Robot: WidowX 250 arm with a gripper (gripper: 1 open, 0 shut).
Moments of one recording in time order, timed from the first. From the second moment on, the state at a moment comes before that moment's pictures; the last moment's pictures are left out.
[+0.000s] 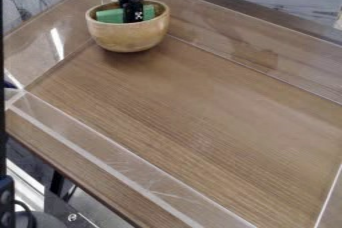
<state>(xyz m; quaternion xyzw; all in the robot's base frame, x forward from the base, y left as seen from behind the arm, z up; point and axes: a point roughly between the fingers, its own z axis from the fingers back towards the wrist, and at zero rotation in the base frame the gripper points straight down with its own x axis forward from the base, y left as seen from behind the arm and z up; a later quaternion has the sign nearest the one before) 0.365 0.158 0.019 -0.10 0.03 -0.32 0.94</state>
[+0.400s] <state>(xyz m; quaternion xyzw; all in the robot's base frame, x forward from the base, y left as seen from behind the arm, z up) 0.363 0.161 0.019 -0.10 0.03 -0.32 0.94</state>
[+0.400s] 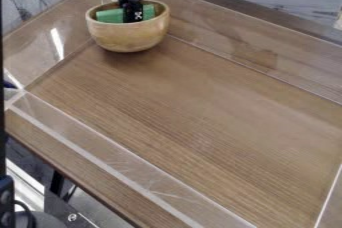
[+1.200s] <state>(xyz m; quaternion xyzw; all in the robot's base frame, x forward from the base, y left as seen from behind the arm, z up) 0.364 0.171 0.022 -0.13 0.01 -0.33 0.94</state>
